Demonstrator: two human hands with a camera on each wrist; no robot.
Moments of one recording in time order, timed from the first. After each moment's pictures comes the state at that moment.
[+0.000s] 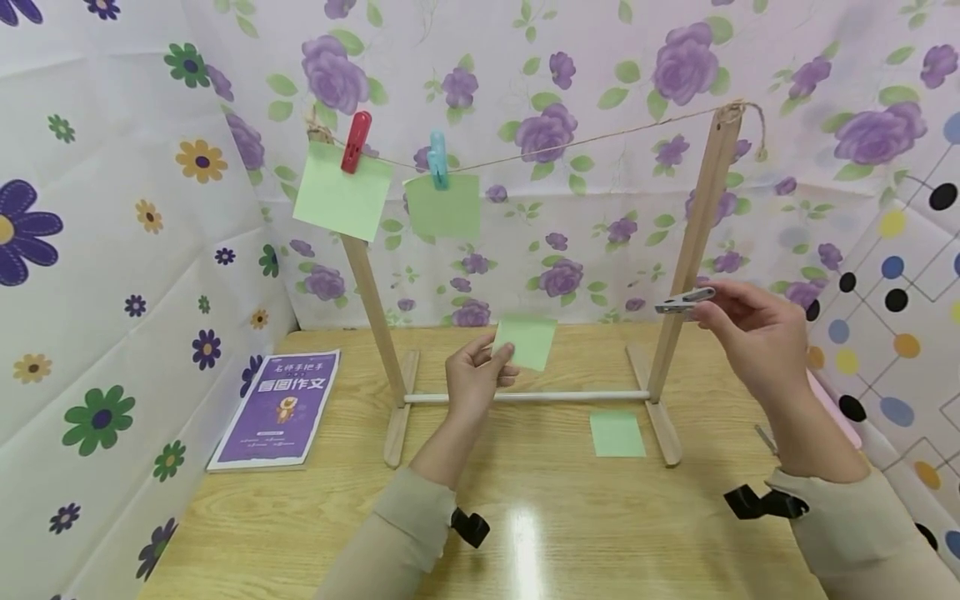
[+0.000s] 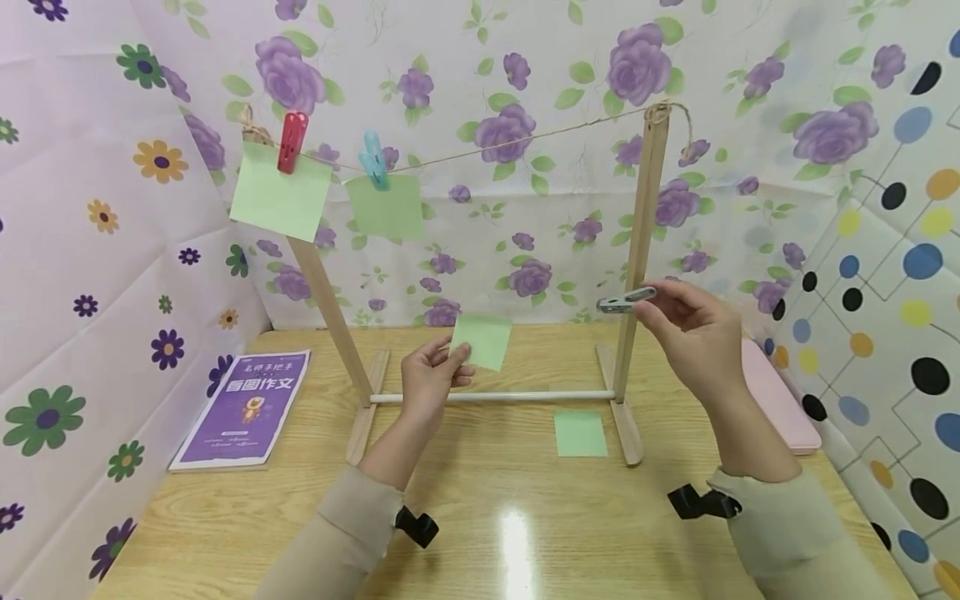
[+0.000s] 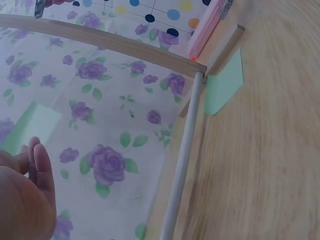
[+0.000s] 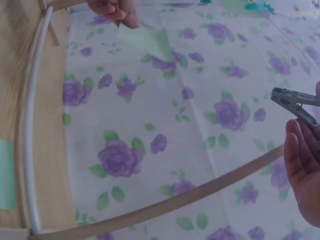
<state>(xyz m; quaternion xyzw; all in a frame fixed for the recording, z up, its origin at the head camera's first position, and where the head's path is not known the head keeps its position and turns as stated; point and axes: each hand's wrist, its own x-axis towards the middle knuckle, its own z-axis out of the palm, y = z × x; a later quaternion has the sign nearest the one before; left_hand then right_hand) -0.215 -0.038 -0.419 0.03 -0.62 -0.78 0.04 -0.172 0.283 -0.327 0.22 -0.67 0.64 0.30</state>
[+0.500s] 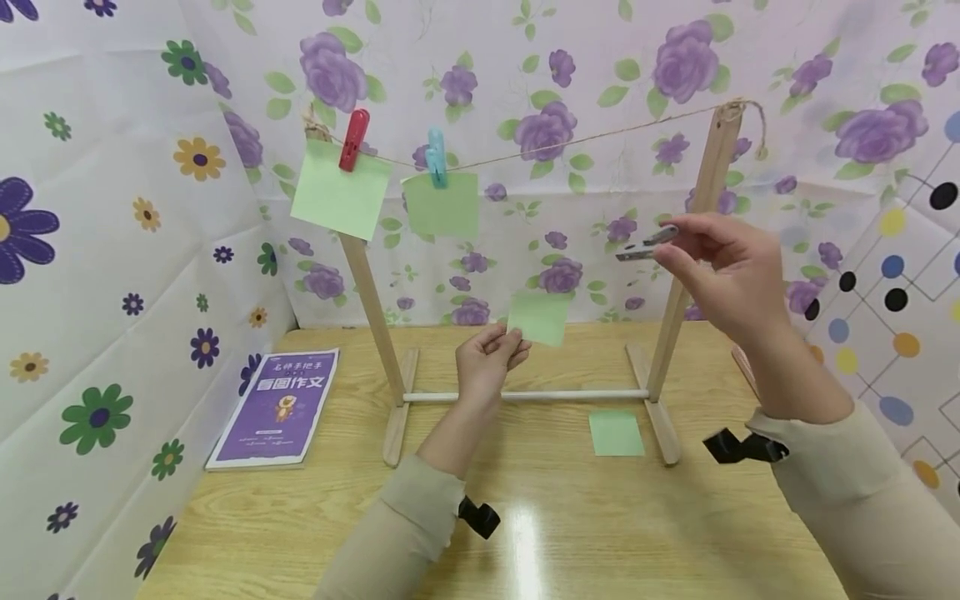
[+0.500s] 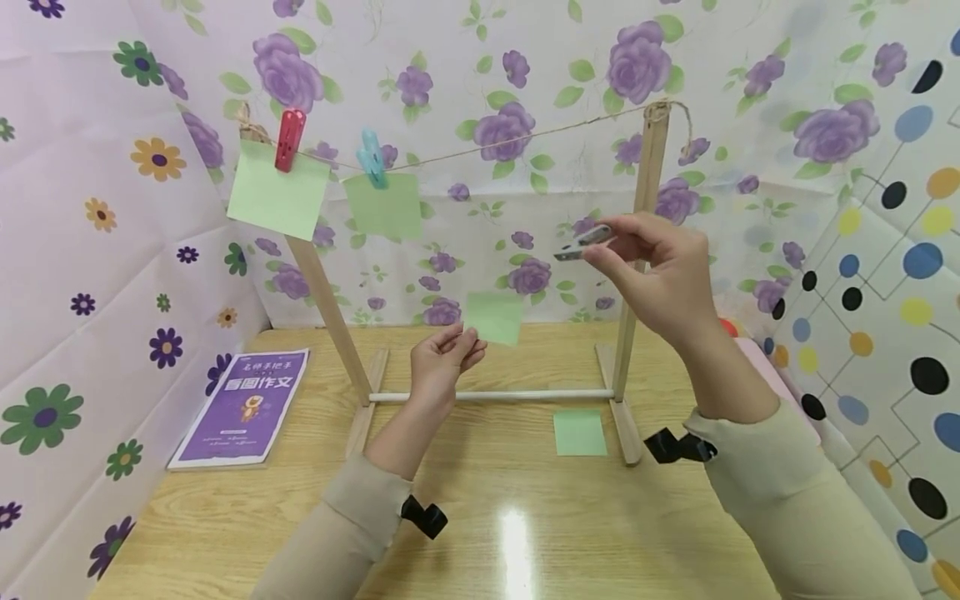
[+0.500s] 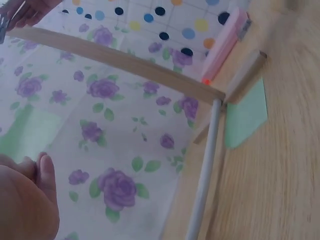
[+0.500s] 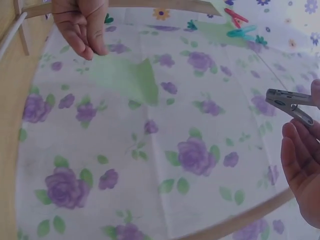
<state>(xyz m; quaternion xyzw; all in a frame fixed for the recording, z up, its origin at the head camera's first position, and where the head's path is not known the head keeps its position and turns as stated) -0.219 -0.019 -0.394 0.05 -0.54 -0.84 0.01 -0.196 0.242 -0.255 0.33 -0.70 0.52 0.36</state>
